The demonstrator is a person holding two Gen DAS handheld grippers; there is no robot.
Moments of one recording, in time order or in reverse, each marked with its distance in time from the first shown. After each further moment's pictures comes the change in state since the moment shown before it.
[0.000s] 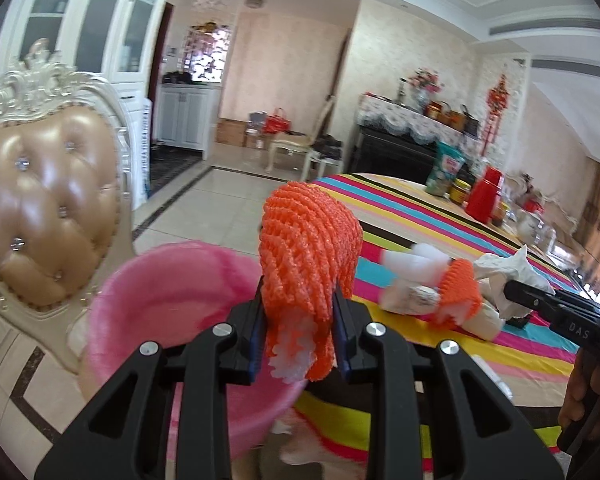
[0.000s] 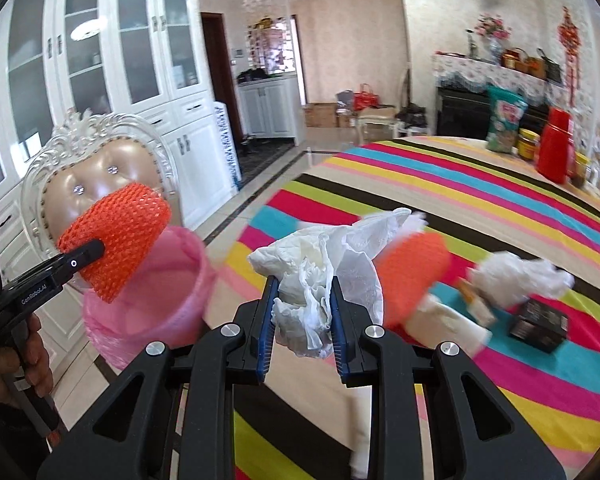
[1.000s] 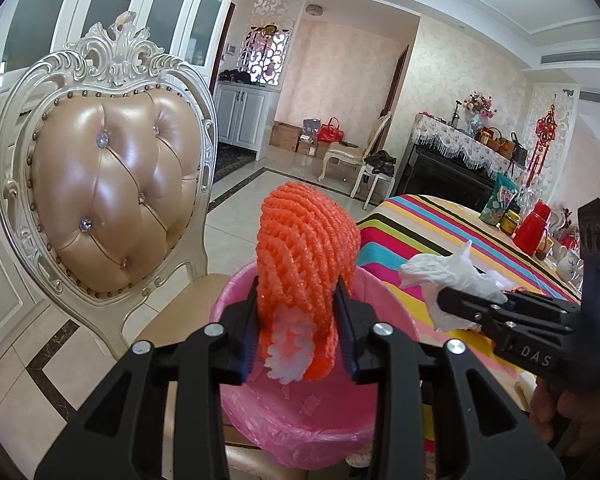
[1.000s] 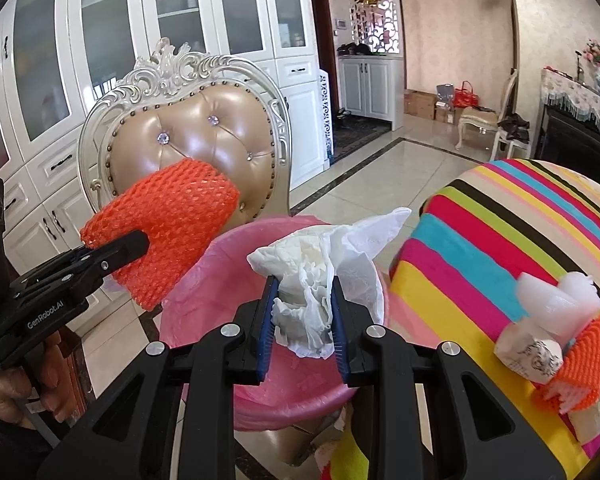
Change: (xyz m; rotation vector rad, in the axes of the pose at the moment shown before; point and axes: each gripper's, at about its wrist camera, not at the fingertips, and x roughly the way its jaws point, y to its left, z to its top) left arm -0.020 0.098 -0.001 -0.115 -0.023 0.136; right arm 0.101 0.160 0.027 -0.199 0.101 0.246
